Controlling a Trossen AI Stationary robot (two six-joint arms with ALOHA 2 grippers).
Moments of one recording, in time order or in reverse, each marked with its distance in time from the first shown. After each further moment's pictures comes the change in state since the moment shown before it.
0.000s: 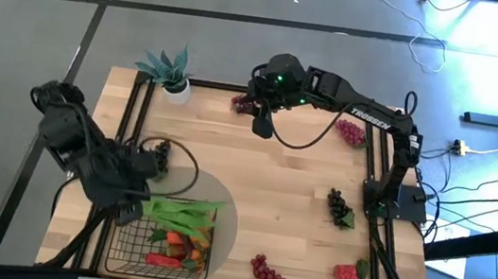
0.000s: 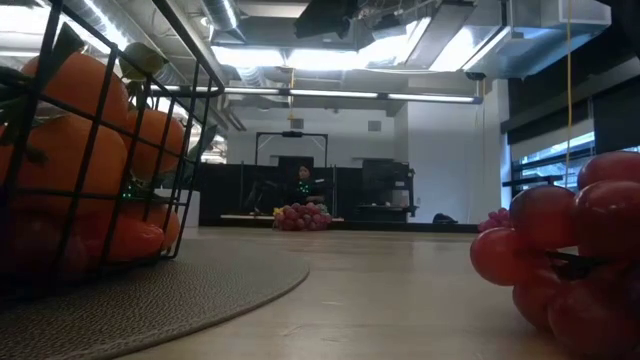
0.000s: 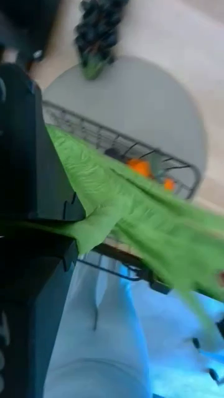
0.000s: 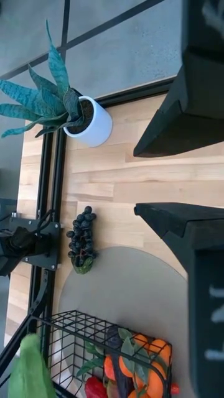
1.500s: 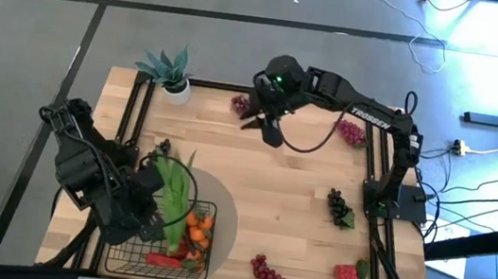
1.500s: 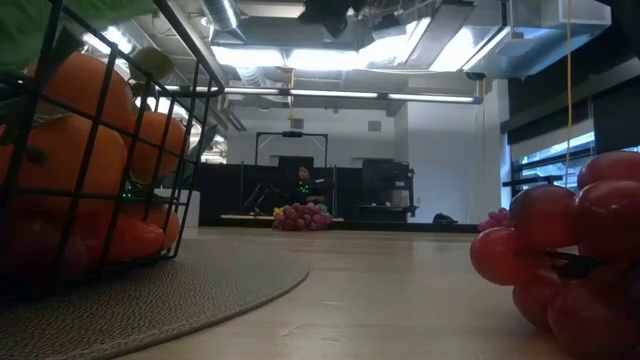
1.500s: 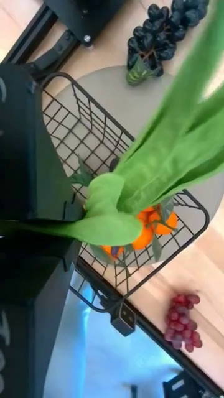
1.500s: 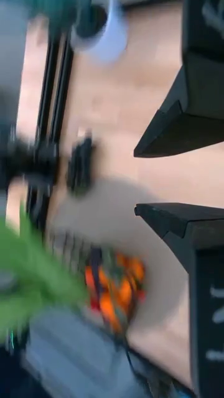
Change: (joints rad) left arm -0.063 0.140 0.000 -0.064 -0.092 -0.411; right arm 0.000 0.000 0.000 -0.094 -0.301 -0.081
